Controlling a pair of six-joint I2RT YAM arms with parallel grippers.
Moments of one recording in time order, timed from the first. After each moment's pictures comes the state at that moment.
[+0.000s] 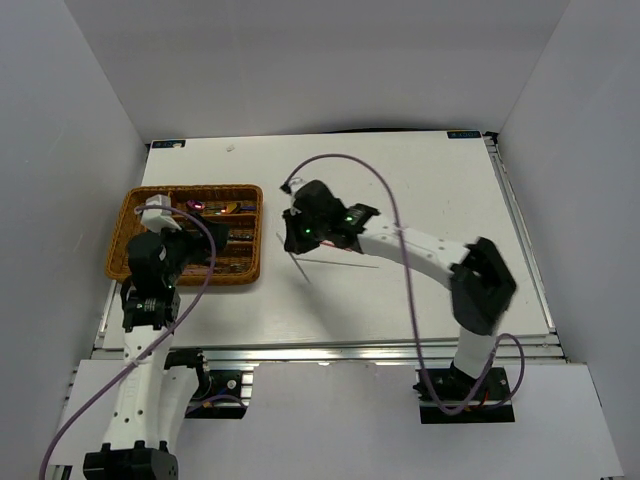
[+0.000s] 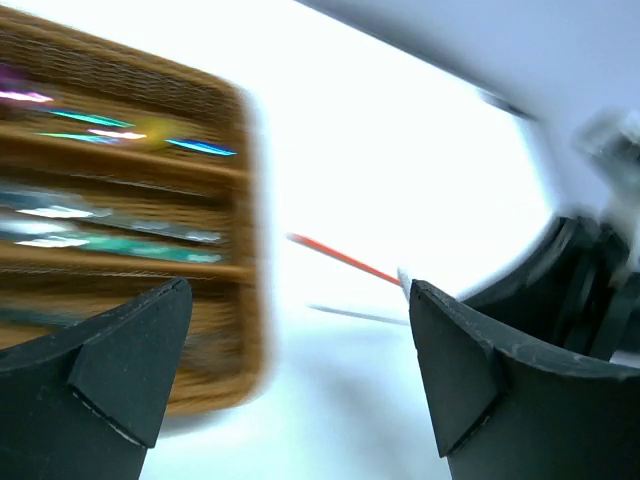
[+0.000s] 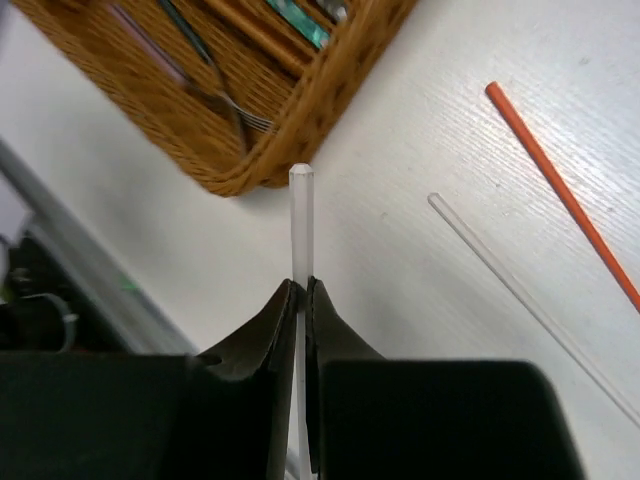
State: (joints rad) left arm 0.07 0.66 0.63 -0.22 0.23 -0.44; right arm 0.93 1.86 1.51 -0.41 -0.11 0.37
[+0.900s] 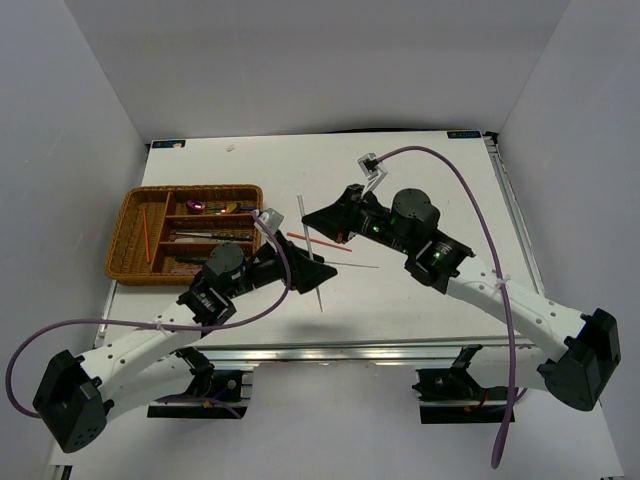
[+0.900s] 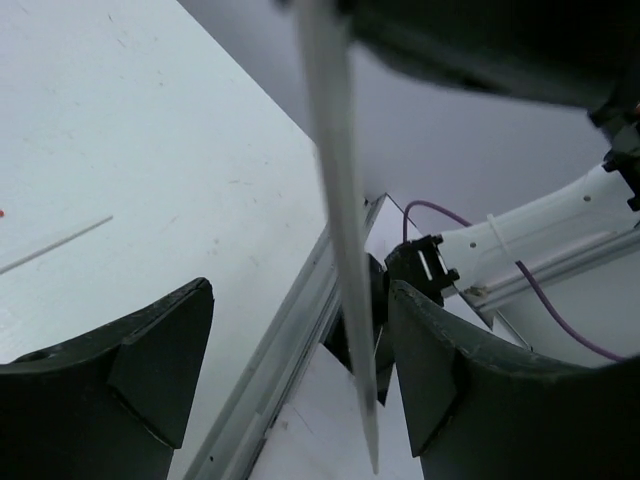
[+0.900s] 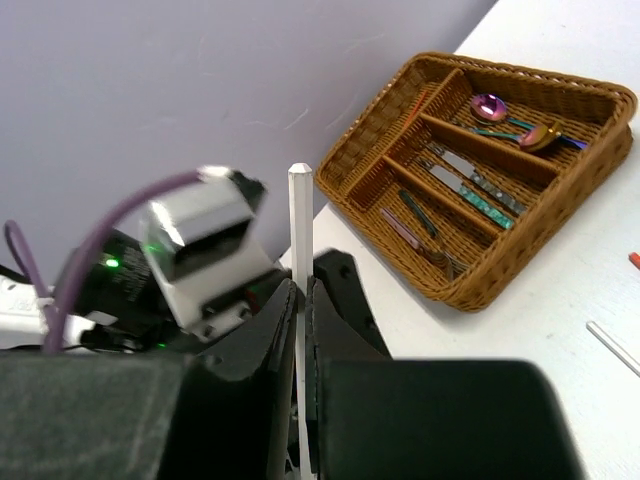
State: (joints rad) left arm -0.76 0.93 0.52 0.41 0.40 -0.68; right arm 0.86 1.20 1.04 0.17 -0.26 0.70
